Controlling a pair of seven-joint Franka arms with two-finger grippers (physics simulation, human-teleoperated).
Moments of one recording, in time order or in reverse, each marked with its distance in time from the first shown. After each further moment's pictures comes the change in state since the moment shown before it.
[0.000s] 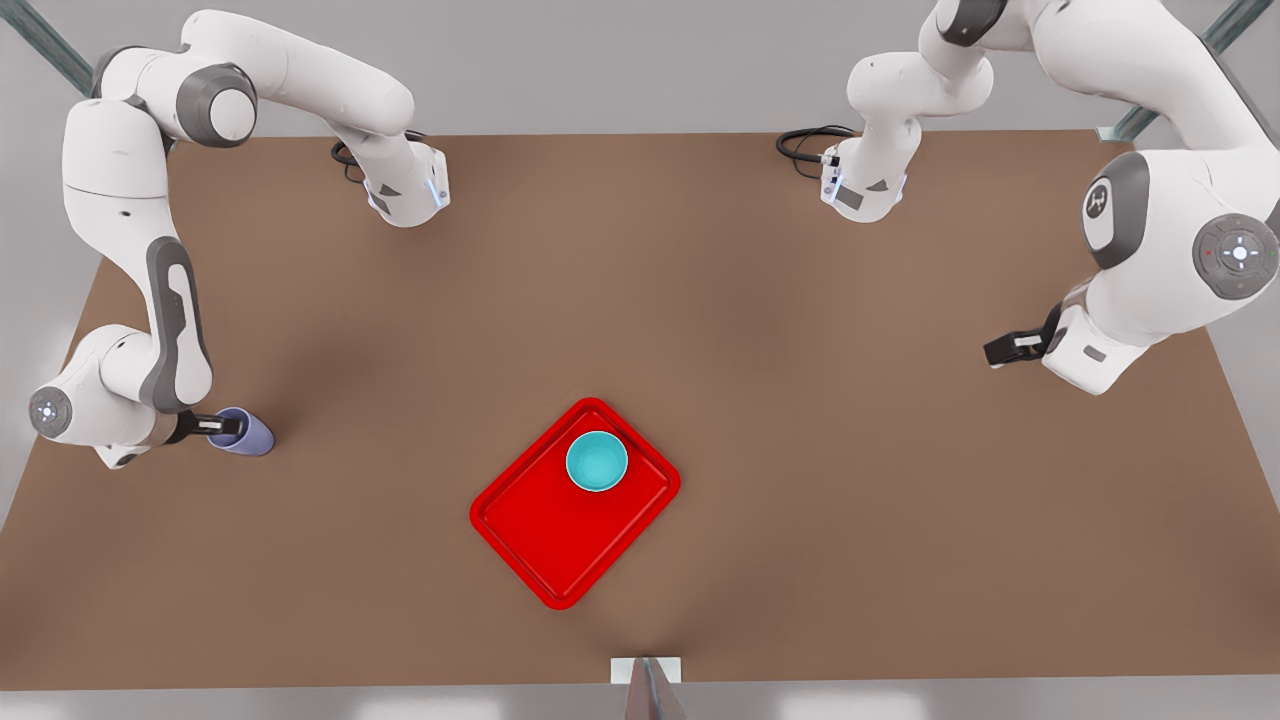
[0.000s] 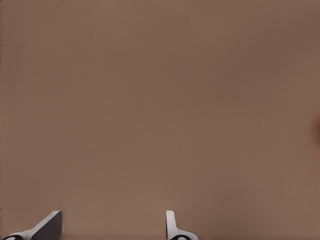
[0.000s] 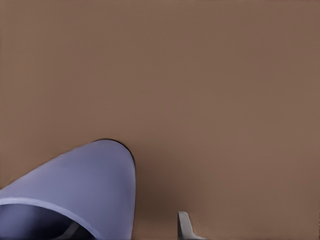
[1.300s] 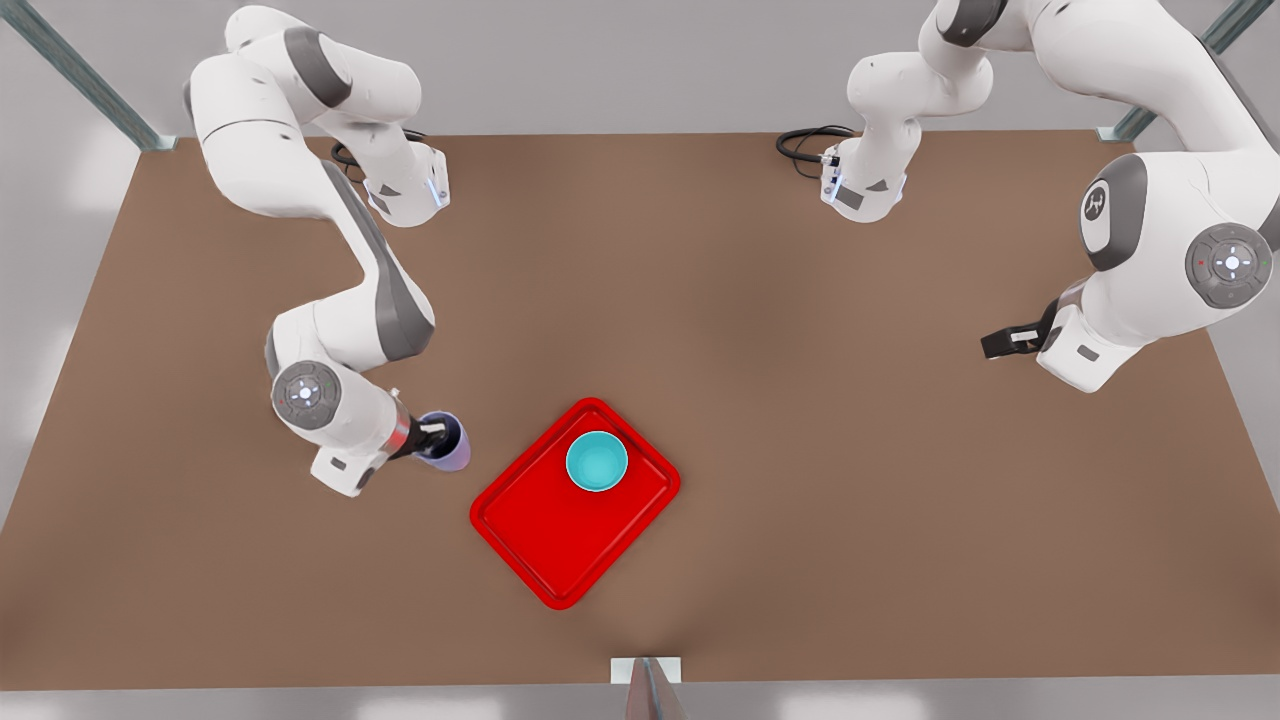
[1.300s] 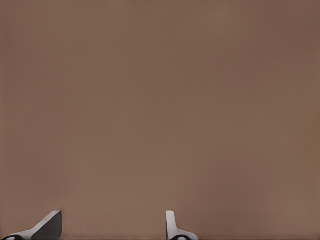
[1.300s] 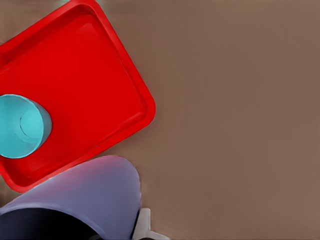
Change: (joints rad) left arm -0.002 0.000 0.002 -0.006 0.005 -0.055 -0.002; right arm 0.515 -0.052 0.292 0.363 -0.048 -0.296 0.410
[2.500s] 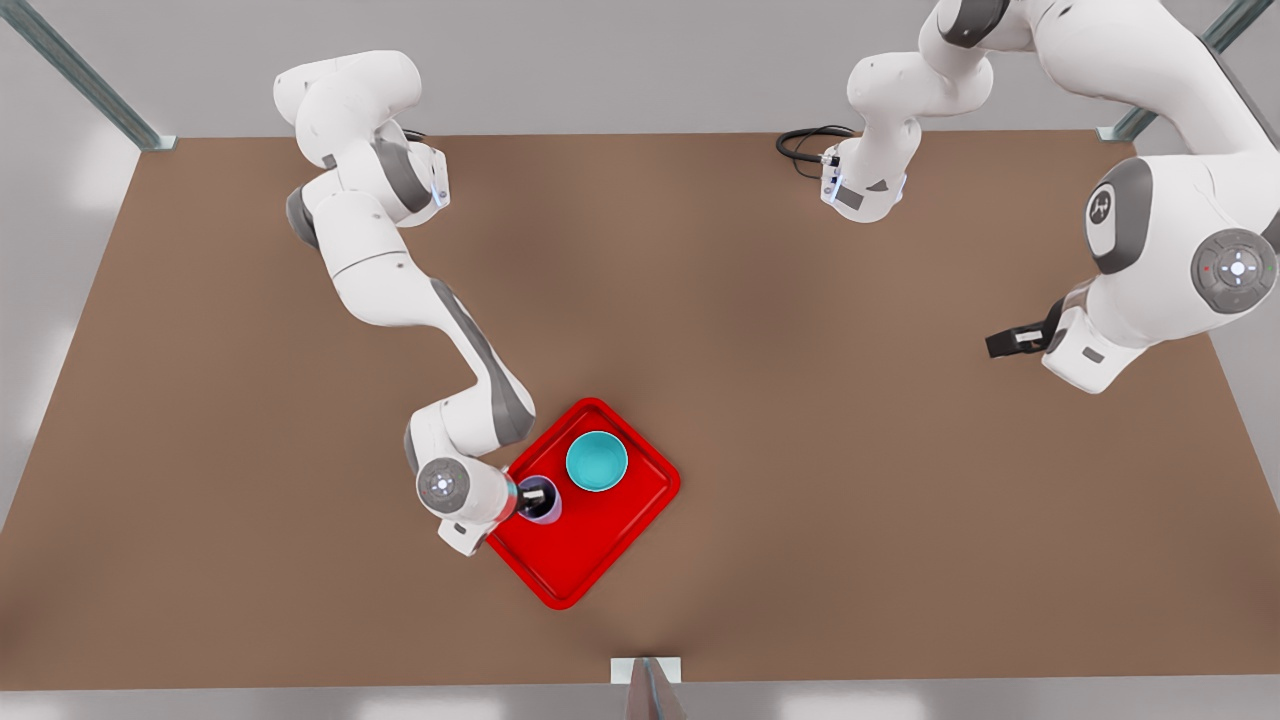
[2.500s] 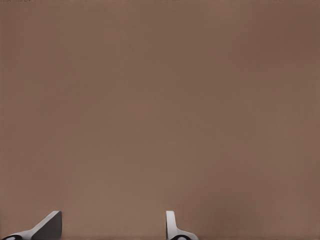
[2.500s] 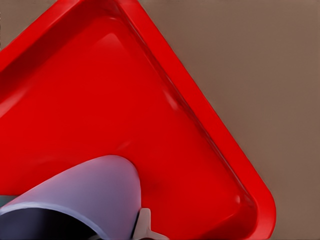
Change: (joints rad) left arm 0.007 0.002 0.007 -0.006 0.001 -0.009 0.002; right arm 0.270 0.513 -0.205 0.417 0.133 0.186 0.034
